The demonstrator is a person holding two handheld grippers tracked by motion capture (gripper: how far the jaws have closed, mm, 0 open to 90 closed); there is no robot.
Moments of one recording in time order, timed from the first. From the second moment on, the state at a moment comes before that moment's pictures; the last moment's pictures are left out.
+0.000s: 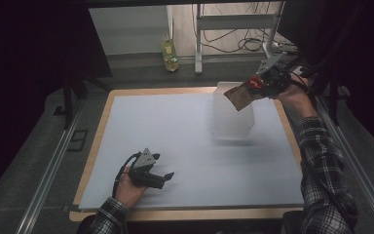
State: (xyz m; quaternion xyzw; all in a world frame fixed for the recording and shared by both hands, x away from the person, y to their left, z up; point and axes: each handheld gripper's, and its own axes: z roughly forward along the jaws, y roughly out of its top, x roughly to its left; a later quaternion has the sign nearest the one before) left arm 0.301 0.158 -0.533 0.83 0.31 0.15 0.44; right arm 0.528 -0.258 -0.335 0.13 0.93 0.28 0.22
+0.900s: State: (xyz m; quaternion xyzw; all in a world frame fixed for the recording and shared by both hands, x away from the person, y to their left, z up) left arm 0.301 0.157 -0.535 0.83 0.31 0.15 0.44; right arm 0.523 -0.250 -0.343 0.08 0.95 0.25 0.18
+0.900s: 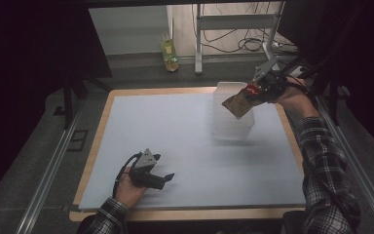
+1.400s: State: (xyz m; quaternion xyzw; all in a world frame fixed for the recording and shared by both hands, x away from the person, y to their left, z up) left arm 0.302 0.155 -0.536 0.84 0.31 0.14 0.43; right arm 0.529 -0.234 -0.356 0.05 0.96 0.21 0.16
